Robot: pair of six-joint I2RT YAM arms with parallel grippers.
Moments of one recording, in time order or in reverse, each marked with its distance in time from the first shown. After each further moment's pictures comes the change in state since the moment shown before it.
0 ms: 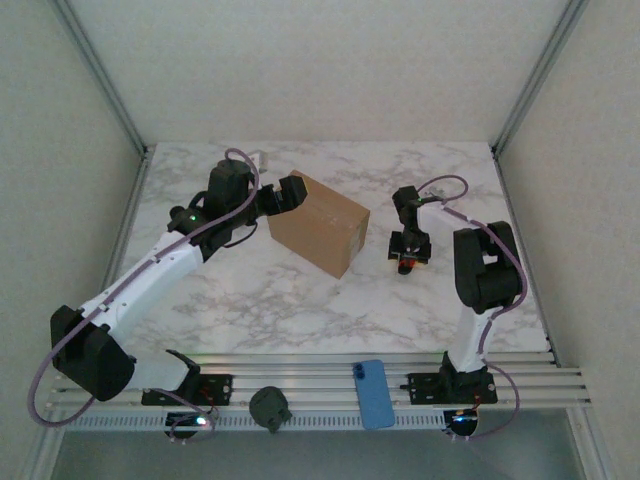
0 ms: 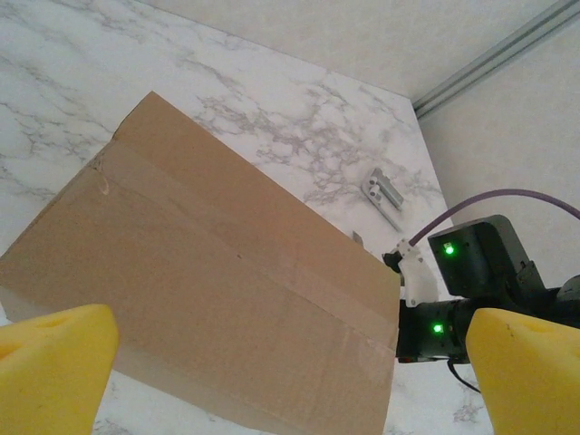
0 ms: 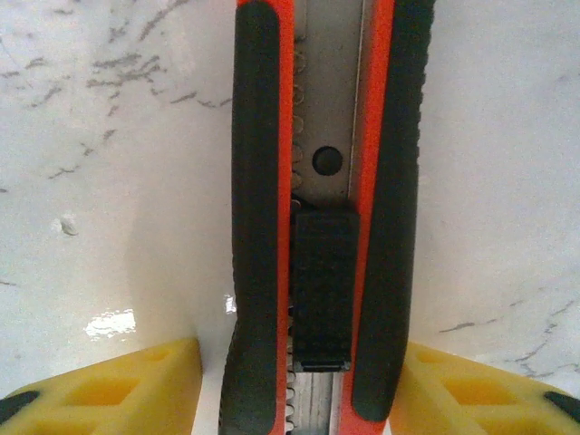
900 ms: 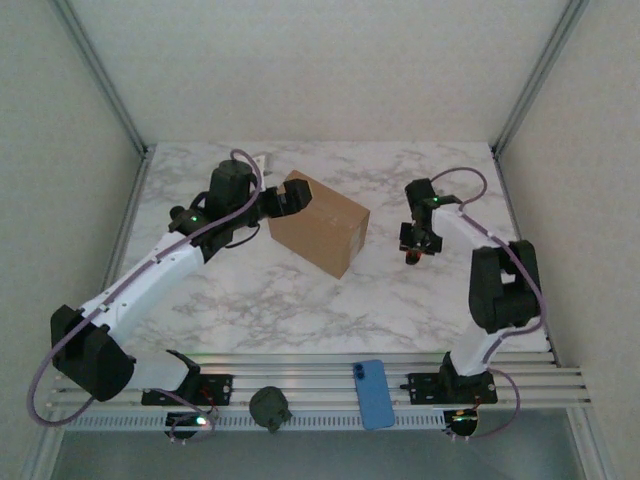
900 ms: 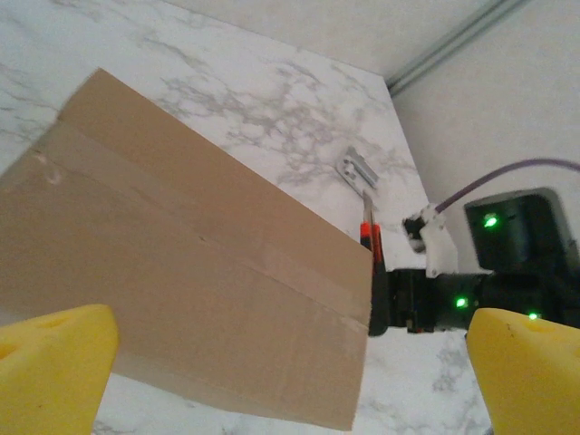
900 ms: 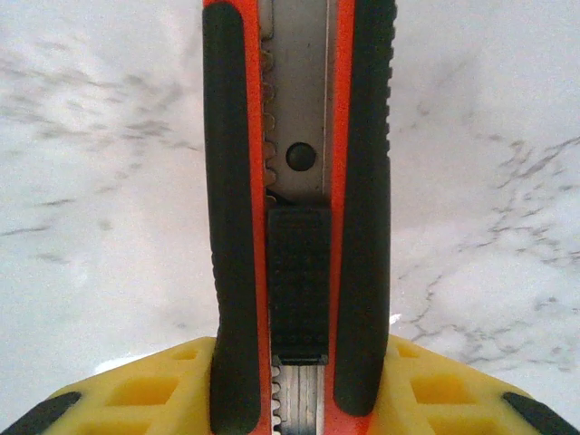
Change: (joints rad) left arm -0.017 0.000 0.000 0.008 0.081 0.007; right arm -0.031 -0.191 -0.039 0.017 0.026 -0.047
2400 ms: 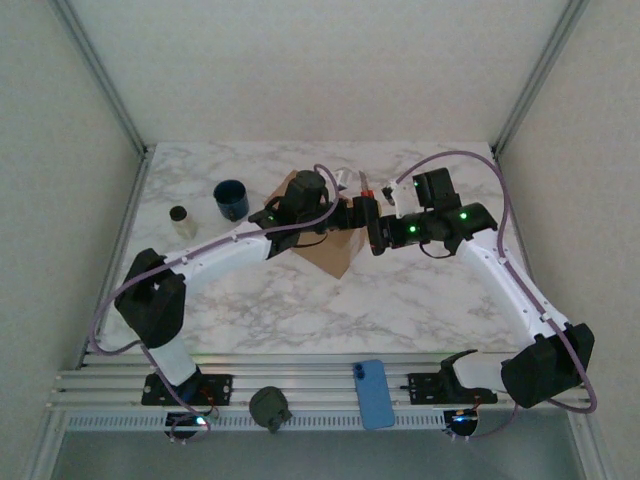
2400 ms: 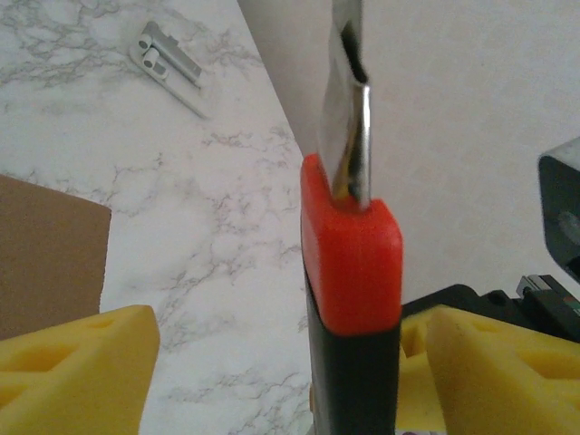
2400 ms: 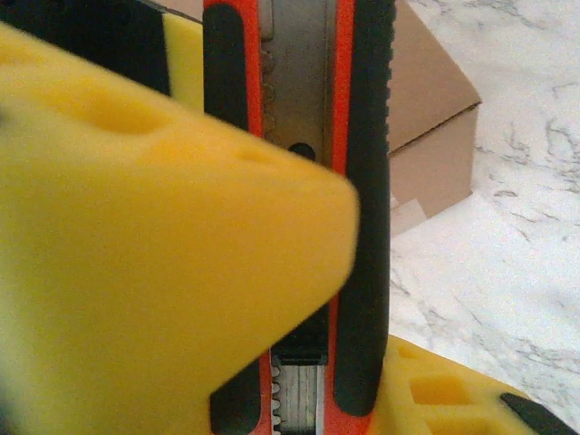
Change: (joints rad) left arm -0.235 0.383 0.118 0.359 0.200 -0.177; right arm 0.157 -0.410 0.071 -0.080 -0.533 -0.227
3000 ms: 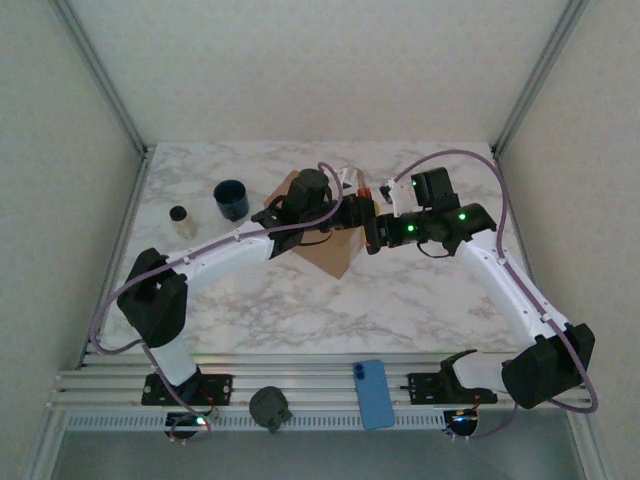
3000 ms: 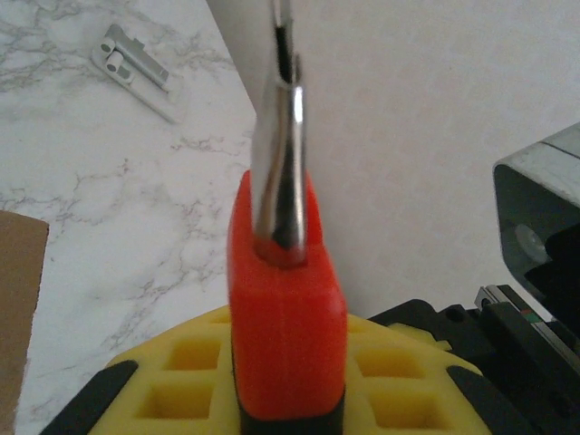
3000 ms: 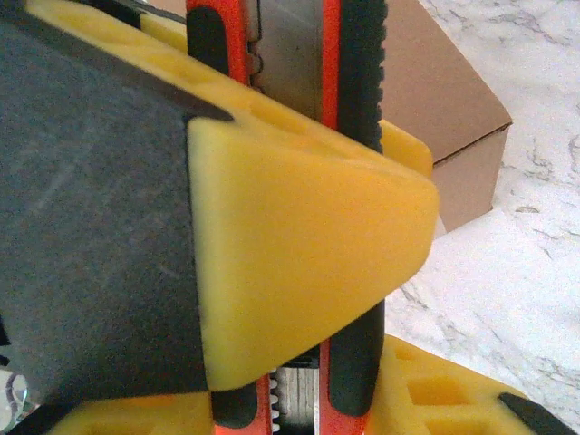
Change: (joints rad) left arm -0.016 0.010 0.025 0.026 0.016 -0.026; right arm 0.011 -0.003 0.001 0.029 -0.014 0.019
